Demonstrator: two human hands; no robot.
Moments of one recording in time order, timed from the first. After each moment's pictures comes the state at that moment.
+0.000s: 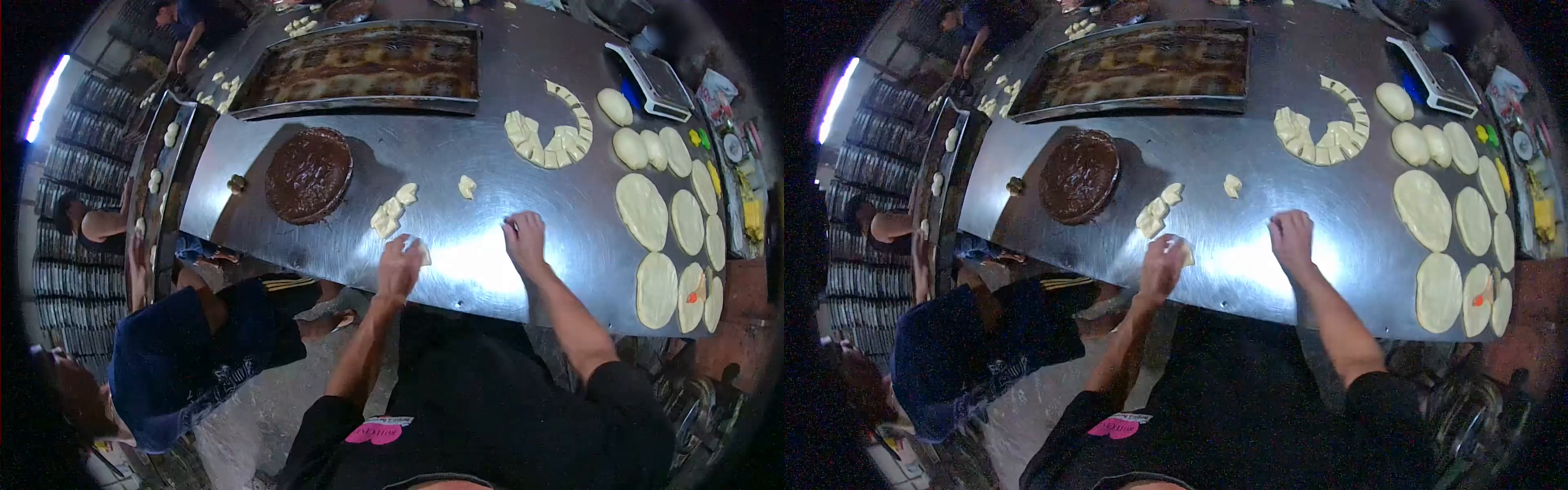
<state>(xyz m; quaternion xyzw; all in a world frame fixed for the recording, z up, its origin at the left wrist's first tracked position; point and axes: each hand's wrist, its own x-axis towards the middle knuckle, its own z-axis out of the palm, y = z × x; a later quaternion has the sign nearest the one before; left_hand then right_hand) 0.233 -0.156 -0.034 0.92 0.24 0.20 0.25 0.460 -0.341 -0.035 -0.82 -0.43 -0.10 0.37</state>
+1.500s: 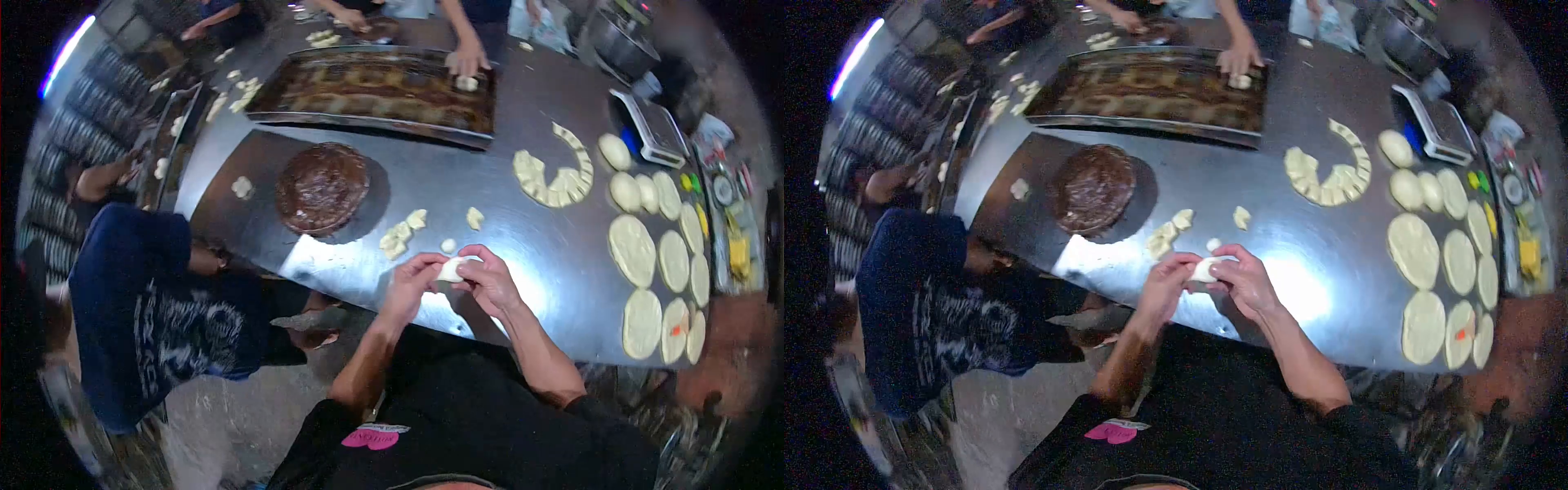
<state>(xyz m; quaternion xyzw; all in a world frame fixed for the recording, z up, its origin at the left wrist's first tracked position) 0.248 -0.164 0.040 0.46 0.24 0.17 0.84 0.382 -0.285 0.077 -0.48 -0.11 0.57 0.66</state>
